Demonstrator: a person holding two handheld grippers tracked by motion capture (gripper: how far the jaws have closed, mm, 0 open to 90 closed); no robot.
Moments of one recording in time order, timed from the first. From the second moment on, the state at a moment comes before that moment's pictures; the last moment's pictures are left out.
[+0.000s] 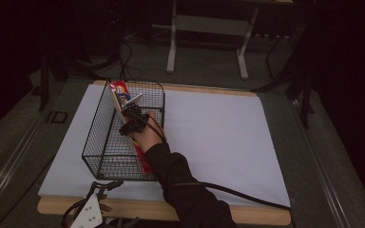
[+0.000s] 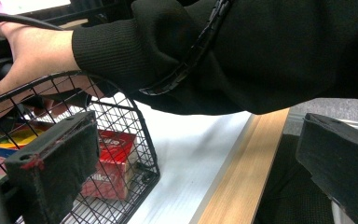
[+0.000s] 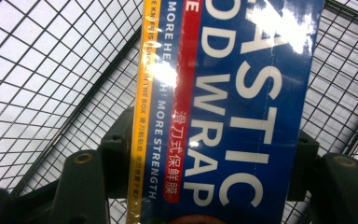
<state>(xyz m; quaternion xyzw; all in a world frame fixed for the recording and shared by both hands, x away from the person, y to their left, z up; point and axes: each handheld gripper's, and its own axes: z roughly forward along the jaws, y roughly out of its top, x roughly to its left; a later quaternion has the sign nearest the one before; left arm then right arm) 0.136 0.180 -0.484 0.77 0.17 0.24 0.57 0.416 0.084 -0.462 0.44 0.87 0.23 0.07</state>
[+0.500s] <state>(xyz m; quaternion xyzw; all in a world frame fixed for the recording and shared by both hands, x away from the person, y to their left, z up) 0.136 0.179 -0.484 0.77 0.17 0.24 0.56 0.418 0.084 -0.467 0.42 0.87 0.23 0.08</state>
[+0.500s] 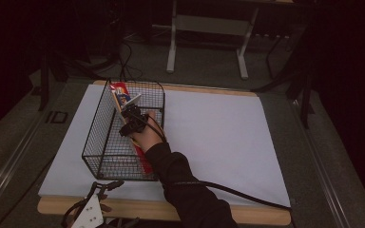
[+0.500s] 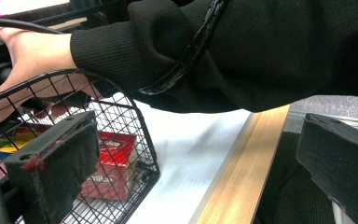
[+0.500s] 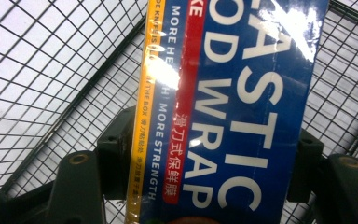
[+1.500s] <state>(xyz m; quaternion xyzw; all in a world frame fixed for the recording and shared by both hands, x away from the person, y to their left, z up) 0.140 0.175 -0.487 0.78 0.17 0.24 0.56 0.399 0.016 -0.407 0.33 0.87 0.34 0.12</state>
